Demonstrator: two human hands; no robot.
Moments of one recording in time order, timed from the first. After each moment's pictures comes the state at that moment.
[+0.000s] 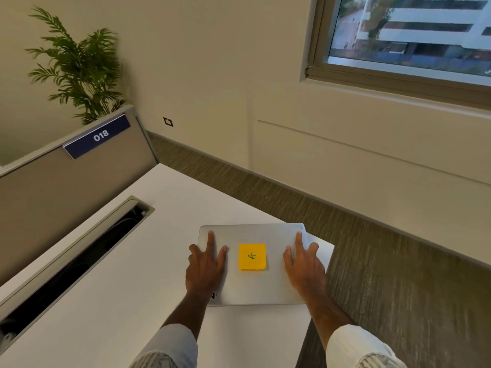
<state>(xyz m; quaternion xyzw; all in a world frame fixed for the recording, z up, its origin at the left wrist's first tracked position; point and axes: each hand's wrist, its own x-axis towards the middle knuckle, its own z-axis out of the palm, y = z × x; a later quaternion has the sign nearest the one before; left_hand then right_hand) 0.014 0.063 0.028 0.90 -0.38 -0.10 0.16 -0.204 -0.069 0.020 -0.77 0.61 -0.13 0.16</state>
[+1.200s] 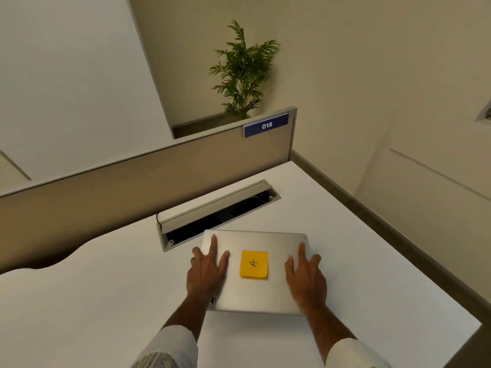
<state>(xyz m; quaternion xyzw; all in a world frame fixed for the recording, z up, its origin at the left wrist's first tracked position) 0.138 0.335 0.050 0.97 -0.15 -0.05 0.18 -0.003 0.119 0.040 -0.90 0.40 -0.09 0.16</state>
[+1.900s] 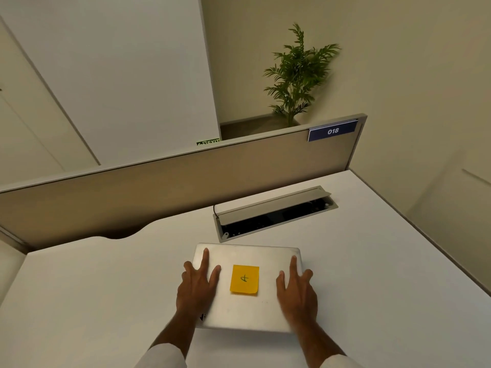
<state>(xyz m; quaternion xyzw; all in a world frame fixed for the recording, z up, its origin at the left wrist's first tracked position) 0.161 0.523 0.035 0.98 -0.04 -0.08 0.16 0.064 0.282 0.023 -0.93 0.31 -0.07 0.16</state>
